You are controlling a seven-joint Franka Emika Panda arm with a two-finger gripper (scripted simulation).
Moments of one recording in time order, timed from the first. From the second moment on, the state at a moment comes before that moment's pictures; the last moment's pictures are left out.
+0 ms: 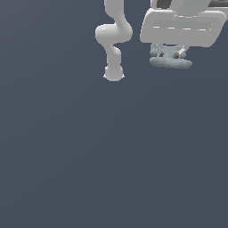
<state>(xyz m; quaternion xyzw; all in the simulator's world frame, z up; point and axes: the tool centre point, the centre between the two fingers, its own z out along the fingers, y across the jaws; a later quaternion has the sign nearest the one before) -0.077 0.176 0.430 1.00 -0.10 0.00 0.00</state>
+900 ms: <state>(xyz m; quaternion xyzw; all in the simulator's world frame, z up) -0.070 0.204 0.493 1.00 -0.10 0.00 0.00</state>
